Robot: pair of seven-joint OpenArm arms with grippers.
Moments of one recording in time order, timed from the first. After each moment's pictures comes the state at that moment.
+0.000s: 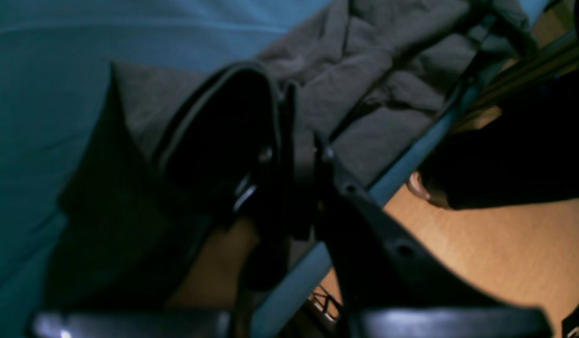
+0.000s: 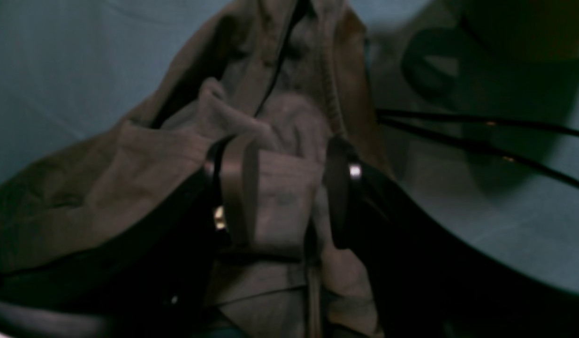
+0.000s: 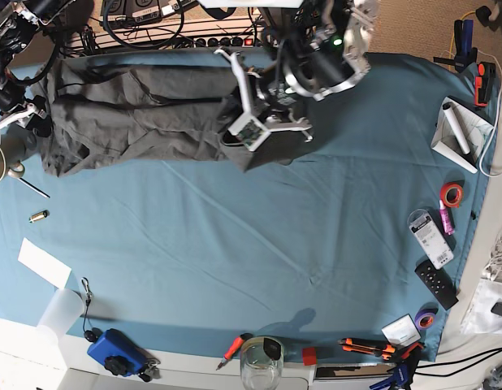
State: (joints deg) left arm 16.9 4.6 25.8 123.7 -10.9 -20.9 61.3; right arm -11.2 24.0 56.8 85.8 52.4 33.8 -74.3
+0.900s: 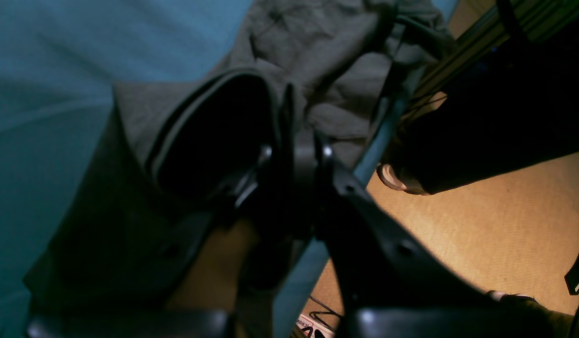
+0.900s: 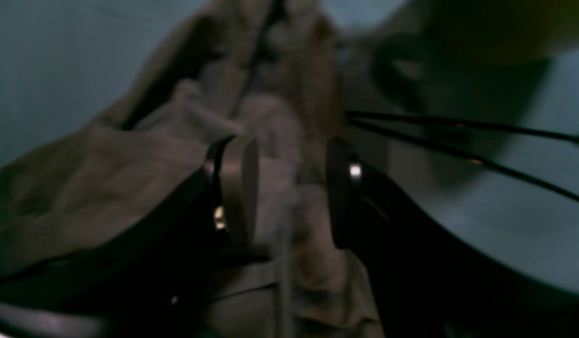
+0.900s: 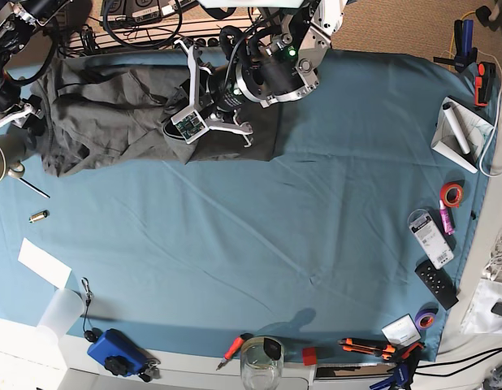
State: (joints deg) left arm 13.3 9.7 33.1 116.7 -10.7 -27.2 59.2; right arm -11.2 25.0 56.8 85.8 46.3 33.8 -70.8
